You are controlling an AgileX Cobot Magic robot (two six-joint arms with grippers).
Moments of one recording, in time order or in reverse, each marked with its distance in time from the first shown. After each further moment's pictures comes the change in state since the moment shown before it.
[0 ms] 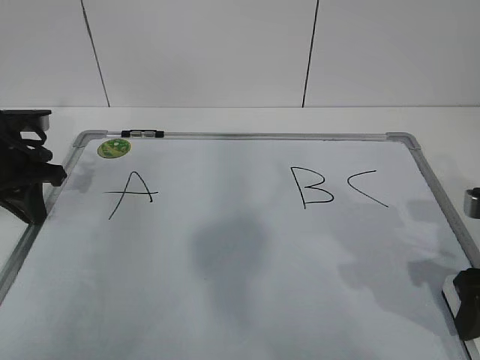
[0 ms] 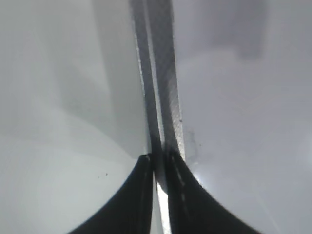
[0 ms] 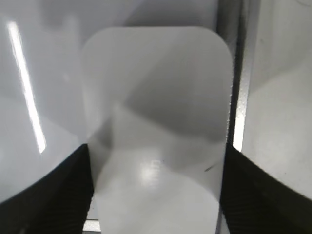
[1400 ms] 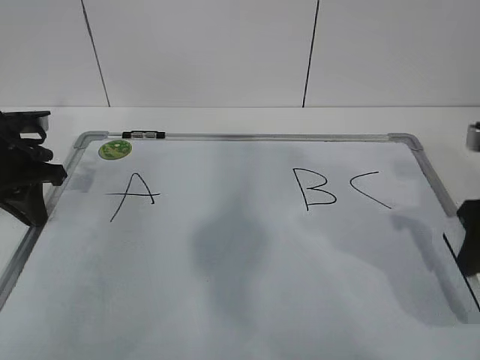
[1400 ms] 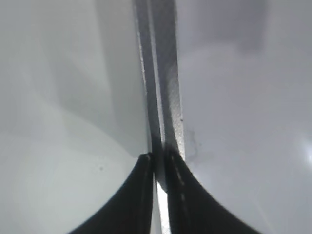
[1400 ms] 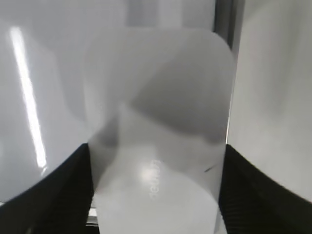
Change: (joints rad) left arm 0.004 0.000 -0.002 -0.042 0.031 0.000; right arm 0.002 0.000 -0.233 -0.023 0.217 -0.004
